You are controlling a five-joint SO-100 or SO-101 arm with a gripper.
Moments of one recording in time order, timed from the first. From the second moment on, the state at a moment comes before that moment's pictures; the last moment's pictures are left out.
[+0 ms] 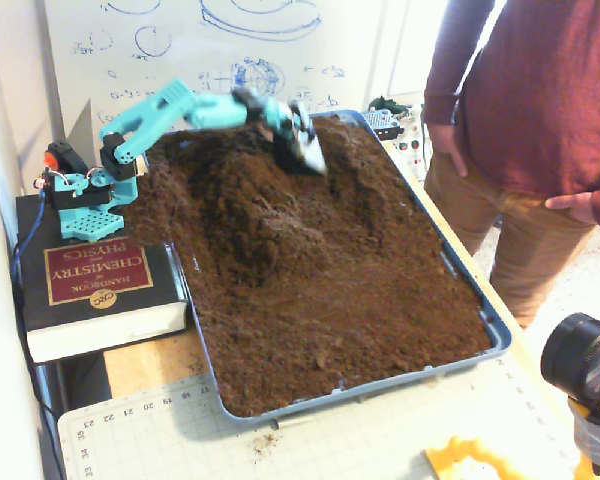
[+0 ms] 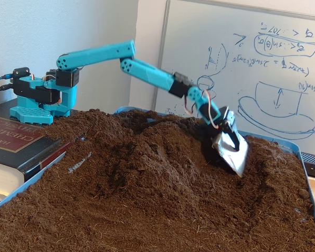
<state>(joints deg) -16.8 12.4 31.4 20.3 21.2</state>
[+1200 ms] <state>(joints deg) -12.9 48.4 87.8 15.7 7.6</state>
